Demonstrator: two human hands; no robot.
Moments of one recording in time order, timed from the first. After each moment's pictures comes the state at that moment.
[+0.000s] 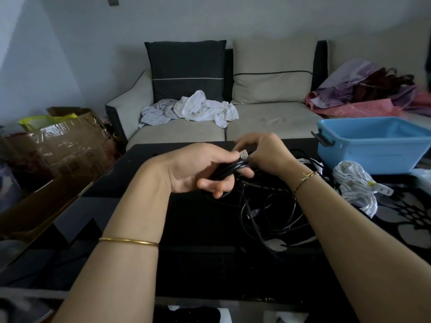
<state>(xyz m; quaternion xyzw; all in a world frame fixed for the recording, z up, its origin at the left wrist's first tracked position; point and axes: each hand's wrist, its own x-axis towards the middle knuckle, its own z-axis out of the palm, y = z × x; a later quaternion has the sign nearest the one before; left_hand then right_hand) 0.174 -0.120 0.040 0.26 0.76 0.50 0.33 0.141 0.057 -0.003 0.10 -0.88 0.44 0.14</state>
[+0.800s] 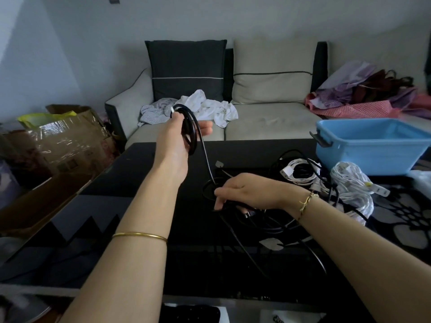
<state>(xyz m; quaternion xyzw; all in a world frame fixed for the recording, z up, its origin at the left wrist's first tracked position) 0.137 -0.115 0.023 0.07 0.57 0.82 -0.06 0.179 0.036 -0.021 0.20 -0.90 0.36 -0.14</state>
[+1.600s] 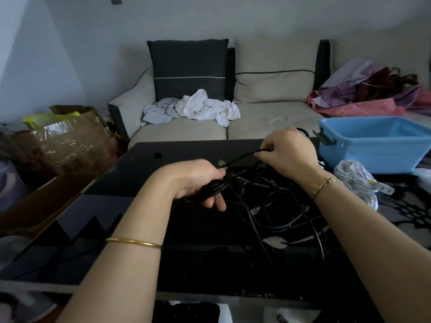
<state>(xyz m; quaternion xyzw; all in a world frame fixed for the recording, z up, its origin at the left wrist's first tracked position) 0.159 -0.125 0.011 0.11 0.89 0.35 0.28 0.154 0.079 -0.006 0.03 -0.95 0.16 0.28</state>
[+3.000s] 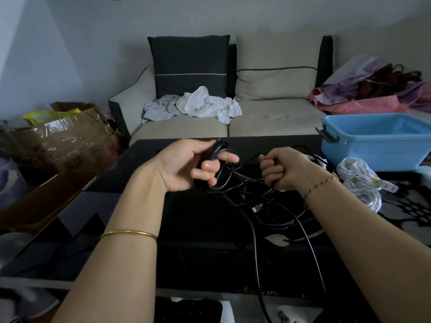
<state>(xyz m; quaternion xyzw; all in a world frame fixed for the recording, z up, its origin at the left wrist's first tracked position) 0.154 -0.142 0.020 0.16 0.66 0.65 0.33 0.139 0.077 -0.028 -0.17 -0.49 0.84 -0.18</state>
